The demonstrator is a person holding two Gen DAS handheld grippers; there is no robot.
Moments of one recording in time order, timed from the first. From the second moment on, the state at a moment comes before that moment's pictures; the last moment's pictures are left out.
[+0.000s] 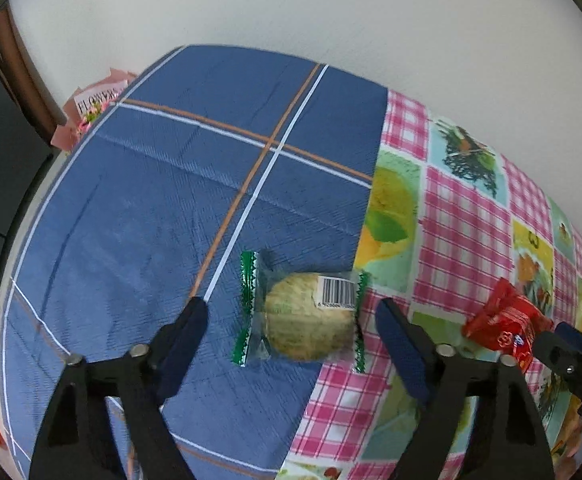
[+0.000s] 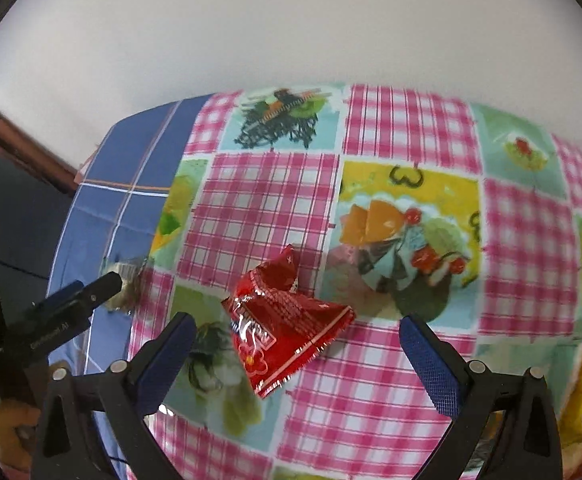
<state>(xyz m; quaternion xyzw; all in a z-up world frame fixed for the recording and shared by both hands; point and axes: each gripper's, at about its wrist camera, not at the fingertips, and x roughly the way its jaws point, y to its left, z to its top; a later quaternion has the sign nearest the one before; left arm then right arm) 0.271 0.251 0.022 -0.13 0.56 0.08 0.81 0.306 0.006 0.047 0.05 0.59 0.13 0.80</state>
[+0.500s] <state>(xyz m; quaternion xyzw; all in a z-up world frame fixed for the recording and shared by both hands) 0.283 0.240 0.011 -0.11 0.56 0.07 0.82 0.303 0.023 0.022 0.08 0.59 0.14 0.79</state>
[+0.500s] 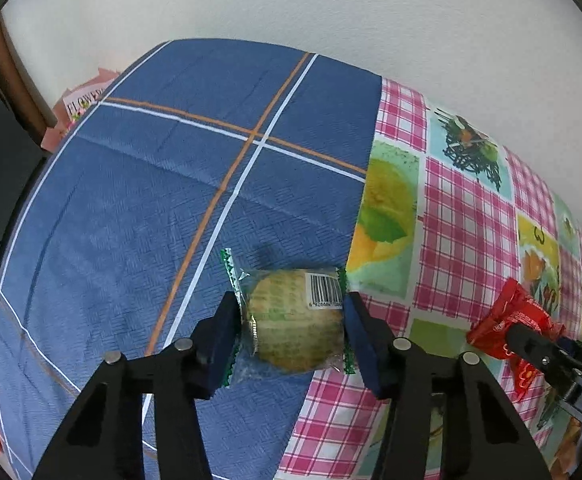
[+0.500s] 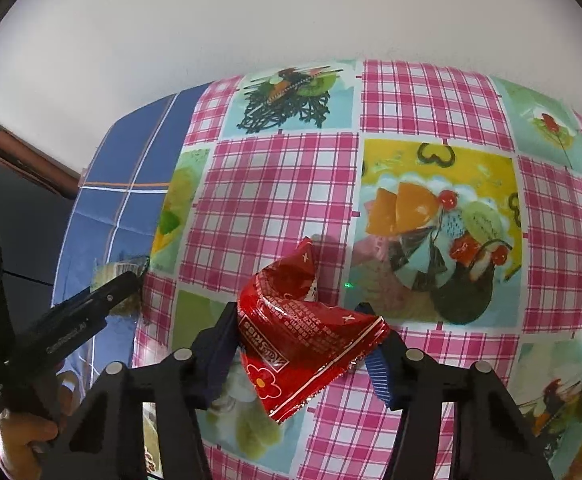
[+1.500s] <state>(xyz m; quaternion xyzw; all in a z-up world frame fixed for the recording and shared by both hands) 0.140 0.114 0.081 -0.22 0.50 0.06 0.84 0.150 -0.062 0.101 0.03 0.53 0.12 0.84</state>
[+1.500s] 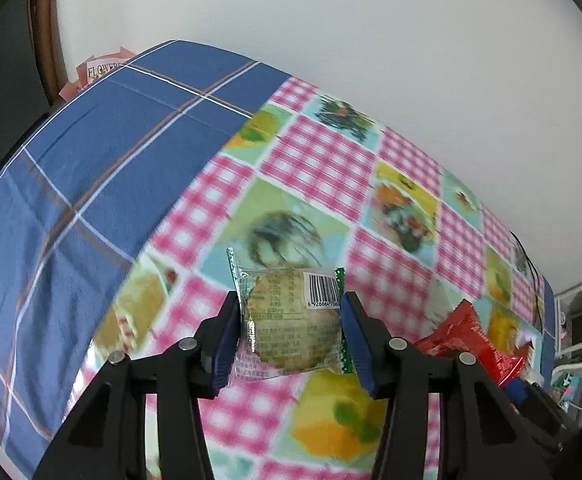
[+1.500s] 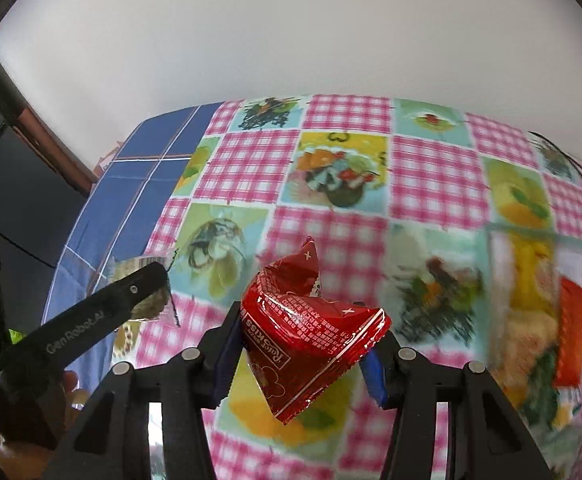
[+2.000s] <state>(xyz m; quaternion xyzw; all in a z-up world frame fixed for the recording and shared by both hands) 0.067 0.011 0.112 -0.21 0.47 0.04 0.86 0.060 -0.158 0.127 0.08 0.48 0.09 0.87</state>
